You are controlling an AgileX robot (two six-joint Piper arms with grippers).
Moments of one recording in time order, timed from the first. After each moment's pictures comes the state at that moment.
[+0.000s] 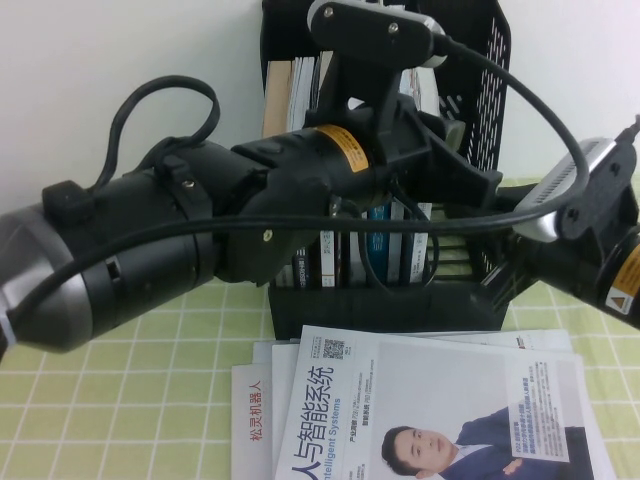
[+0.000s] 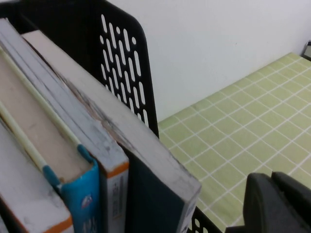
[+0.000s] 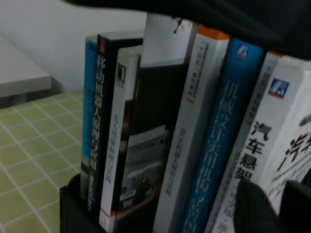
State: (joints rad) right arm 0.35 1.53 -0.66 -0.59 -0.74 0.22; left arm -0.77 1.58 -1.26 -0.11 0.06 -0.07
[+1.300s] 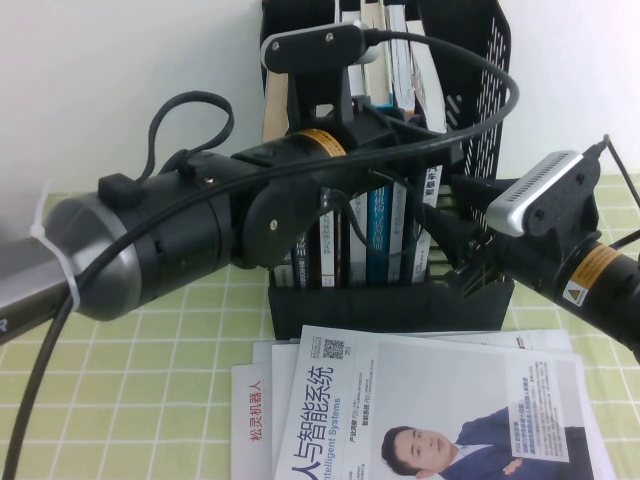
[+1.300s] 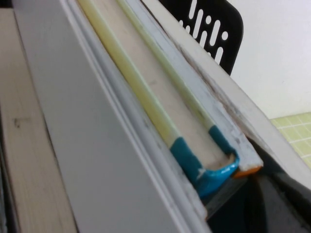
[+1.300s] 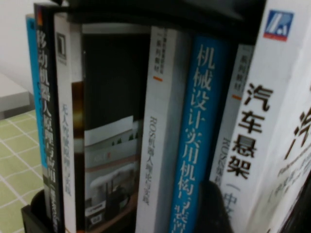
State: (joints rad) right arm 0.35 1.76 -0.71 -0.44 -0.93 0.13; left arm -0.69 1.69 -1.27 -0.17 -0.06 -0.31
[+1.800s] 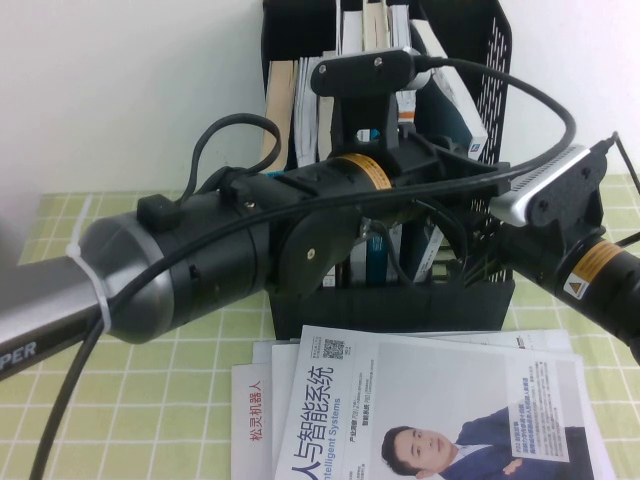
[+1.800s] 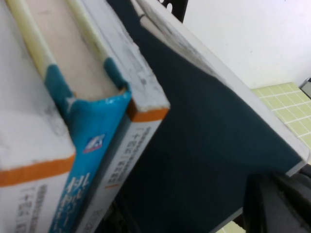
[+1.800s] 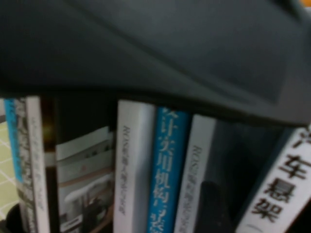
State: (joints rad) right arm 0.36 1.76 -0.72 -0.37 -0.93 0.10; left arm -0.78 1.70 -1.28 -0.12 -0.03 -0.37
